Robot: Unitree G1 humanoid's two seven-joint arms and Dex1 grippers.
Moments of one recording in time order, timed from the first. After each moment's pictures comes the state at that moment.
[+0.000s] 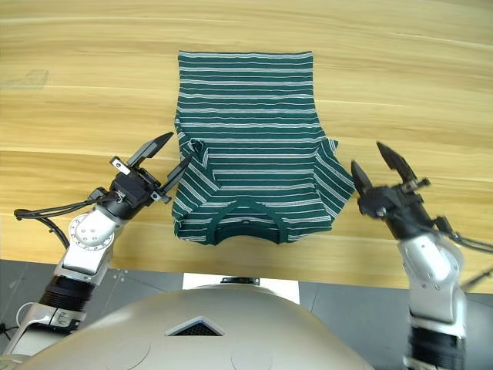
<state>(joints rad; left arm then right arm) 0.19 0.52 -0.28 -0.06 -0.17 -0.66 -0.39 0.66 -0.56 -0.34 -0.31 -0.41 -0.48 0.35</state>
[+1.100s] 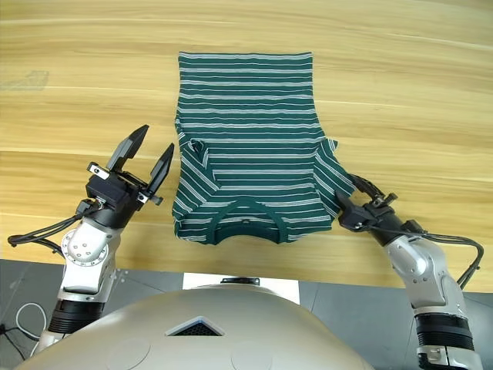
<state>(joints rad) 0.35 0.38 -0.13 -0.22 -0.12 -0.55 -0.38 0.42 -0.69 -0.07 0.09 -0.48 -0.60 0.26</state>
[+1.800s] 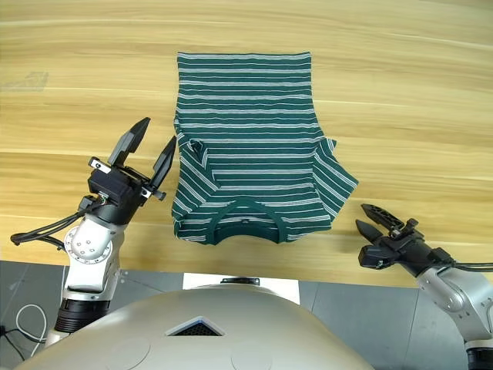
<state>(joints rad) 0.33 0.33 -0.12 -0.30 -0.08 -0.48 -0.37 0.66 -0.88 -0.24 0.02 -0.79 -0.78 0.12</state>
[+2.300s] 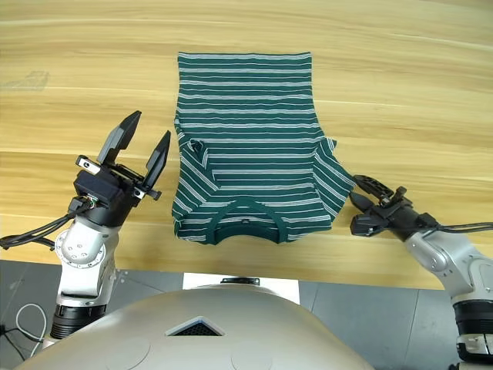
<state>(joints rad) 0.36 0.33 -0.10 -0.38 -0.08 -0.46 -0.37 0.29 -0.91 0.01 0.19 -0.83 -0.73 0.06</state>
